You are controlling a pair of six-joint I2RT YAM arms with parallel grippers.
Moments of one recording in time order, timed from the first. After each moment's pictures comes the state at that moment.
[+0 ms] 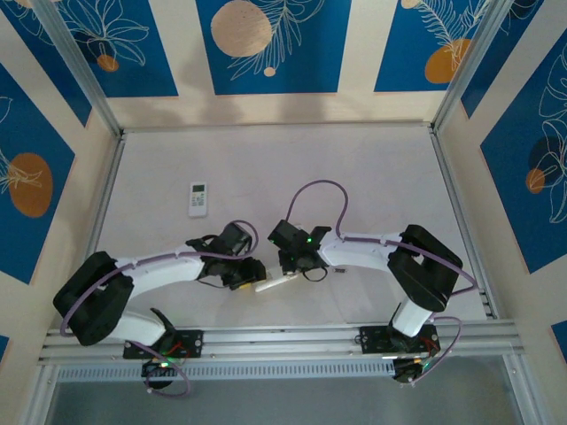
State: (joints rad) left arm -0.78 1.40 0.63 -0.39 0.32 -0.96; right arm 0.98 1.66 0.95 -0.54 0.12 0.75
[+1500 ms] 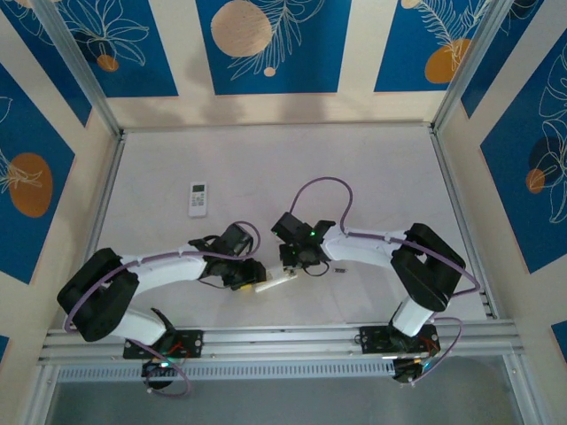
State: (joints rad) left arm -0.78 1.42 0.62 -0.37 0.33 -0.94; right arm 0.93 1.65 0.97 -0.55 0.04 0.75
